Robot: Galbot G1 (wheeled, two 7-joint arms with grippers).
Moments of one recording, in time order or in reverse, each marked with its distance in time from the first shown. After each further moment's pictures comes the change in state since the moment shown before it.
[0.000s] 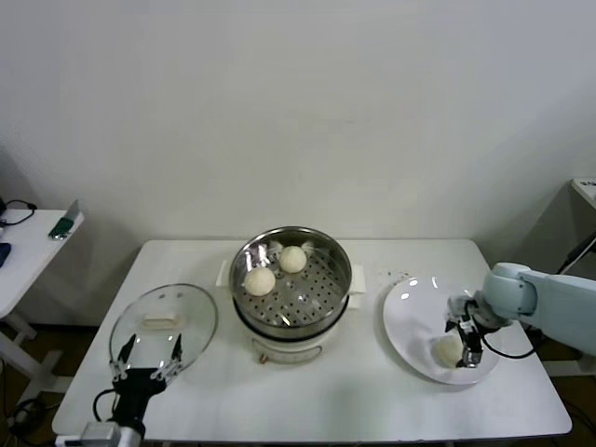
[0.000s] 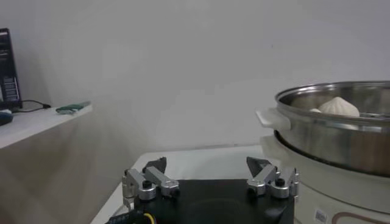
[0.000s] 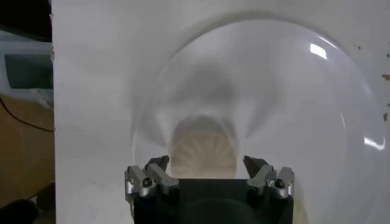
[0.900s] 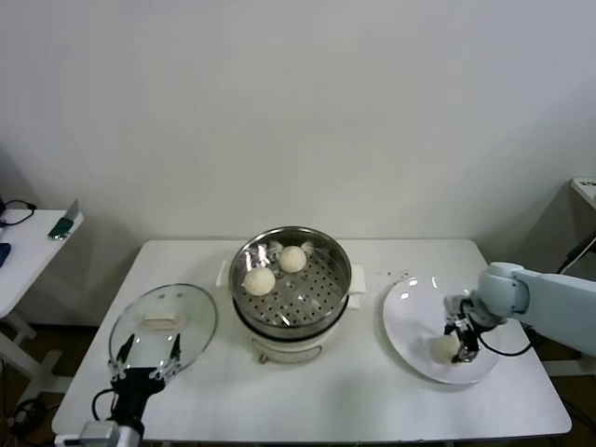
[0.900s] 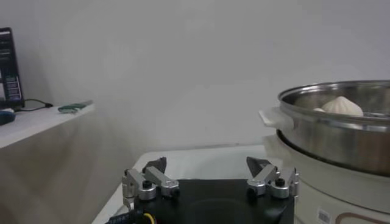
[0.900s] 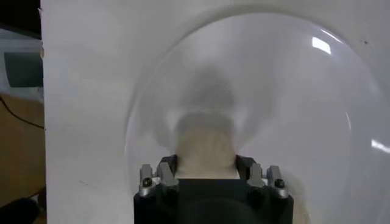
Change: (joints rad) left arm -0.006 -0.001 -0.008 0.006 -0.003 0.002 -0.001; right arm 0.032 0.036 -0.011 -0.030 -0.016 0.037 -0.051
